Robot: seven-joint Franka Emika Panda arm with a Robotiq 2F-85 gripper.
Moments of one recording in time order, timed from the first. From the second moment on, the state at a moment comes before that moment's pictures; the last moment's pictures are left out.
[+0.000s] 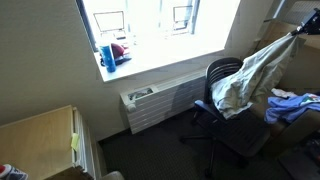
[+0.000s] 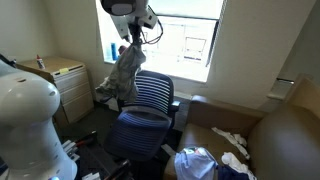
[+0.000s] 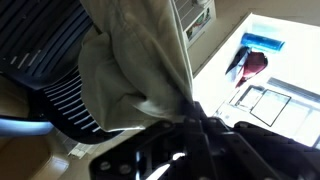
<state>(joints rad) 0.32 -0.36 -0.12 -2.43 0.82 2.51 -0.09</state>
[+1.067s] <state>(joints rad) 0.58 -0.34 -0.31 -2.47 1.96 2.80 -0.94</state>
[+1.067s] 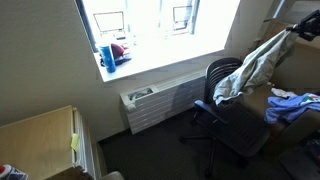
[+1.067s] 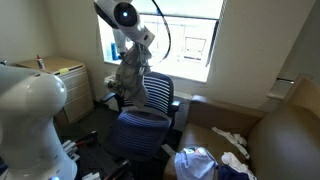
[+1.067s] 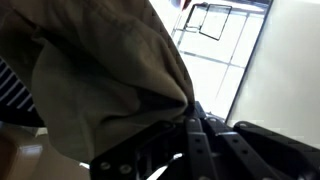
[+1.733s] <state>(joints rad) 0.54 -0.24 -0.23 -2.39 2.29 2.72 -1.27</state>
